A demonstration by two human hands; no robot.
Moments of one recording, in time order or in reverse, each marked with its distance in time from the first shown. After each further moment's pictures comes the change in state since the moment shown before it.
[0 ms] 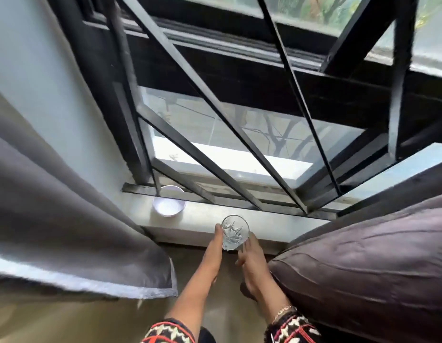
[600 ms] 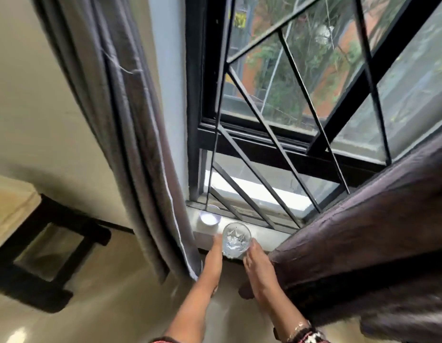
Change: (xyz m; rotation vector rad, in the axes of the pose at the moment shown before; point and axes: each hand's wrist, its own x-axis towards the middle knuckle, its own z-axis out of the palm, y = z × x) left_hand -0.237 0.112 -0.028 -0.099 0.192 0.120; right_hand -0.201 -0.115 0.058 0.170 -0.197 -0.019
